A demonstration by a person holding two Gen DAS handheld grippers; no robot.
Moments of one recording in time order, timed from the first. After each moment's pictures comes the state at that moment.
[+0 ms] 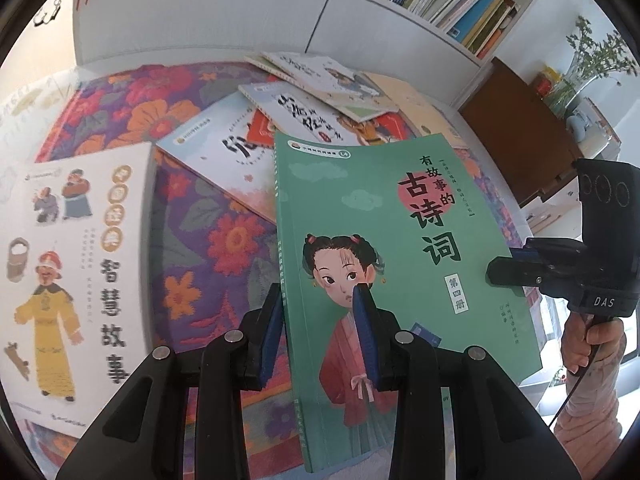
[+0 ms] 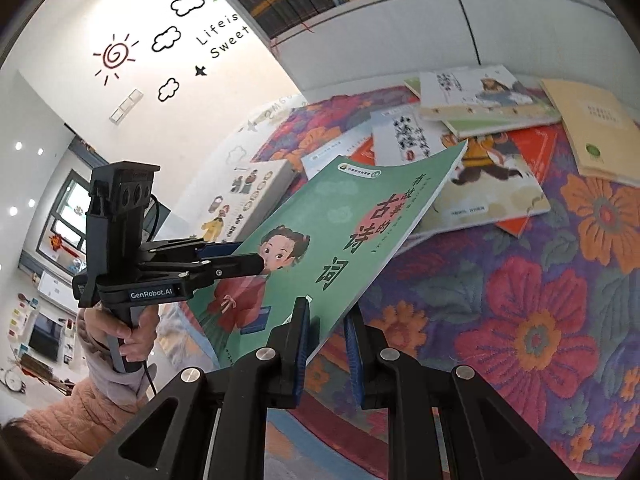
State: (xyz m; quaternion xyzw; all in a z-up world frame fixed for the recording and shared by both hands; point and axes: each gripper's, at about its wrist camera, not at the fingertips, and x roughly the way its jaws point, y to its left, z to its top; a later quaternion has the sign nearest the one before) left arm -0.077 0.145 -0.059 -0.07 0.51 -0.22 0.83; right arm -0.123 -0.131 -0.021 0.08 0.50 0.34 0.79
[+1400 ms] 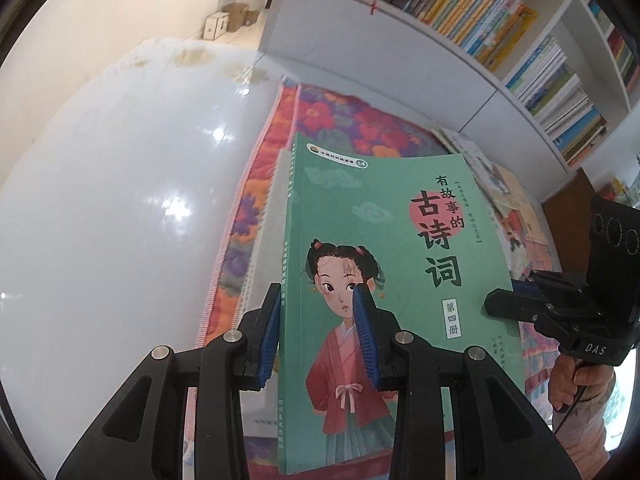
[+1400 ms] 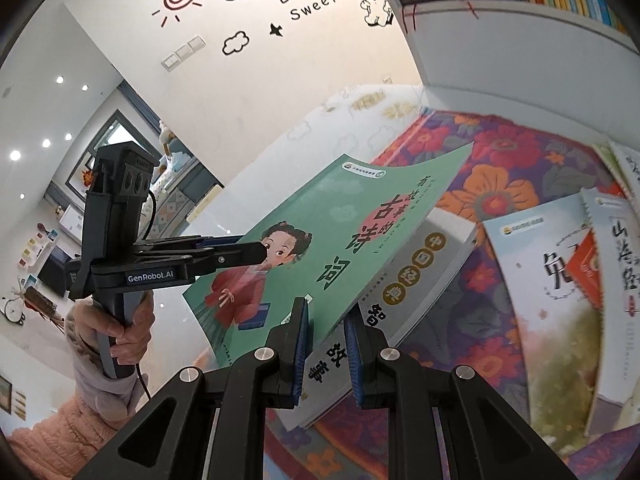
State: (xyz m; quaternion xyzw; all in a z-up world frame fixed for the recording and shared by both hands) left arm -0.069 0.361 -0.060 -0.16 0.49 -0.06 0.85; right arm -0.070 0.076 -0.049 0.00 0.48 0.45 0.75
